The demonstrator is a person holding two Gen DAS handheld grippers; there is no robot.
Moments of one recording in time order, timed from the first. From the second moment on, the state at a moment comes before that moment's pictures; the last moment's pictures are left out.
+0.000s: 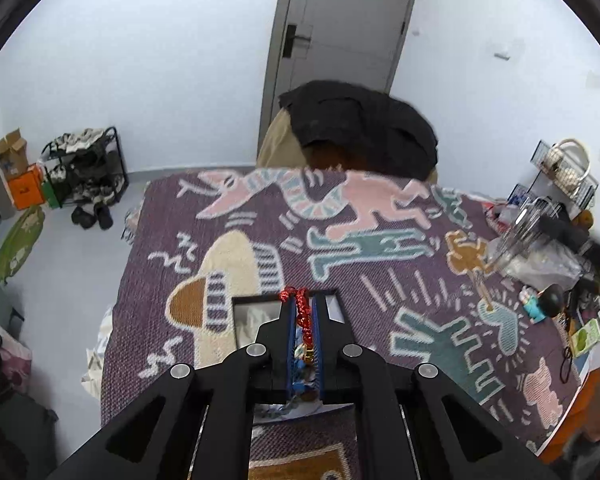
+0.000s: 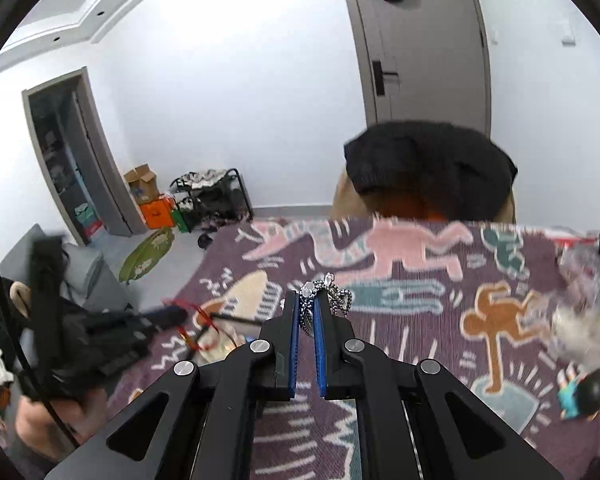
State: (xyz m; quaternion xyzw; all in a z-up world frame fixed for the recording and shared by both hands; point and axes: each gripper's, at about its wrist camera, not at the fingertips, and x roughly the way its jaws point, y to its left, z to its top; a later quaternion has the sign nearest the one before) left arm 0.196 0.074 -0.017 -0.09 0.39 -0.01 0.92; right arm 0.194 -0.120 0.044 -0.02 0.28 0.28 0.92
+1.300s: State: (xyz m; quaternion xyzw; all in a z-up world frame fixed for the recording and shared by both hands) left arm 0.140 0.170 -0.034 -0.18 0.34 0.06 0.92; right arm 0.192 0.019 0.024 -0.05 0.34 0.37 0.86
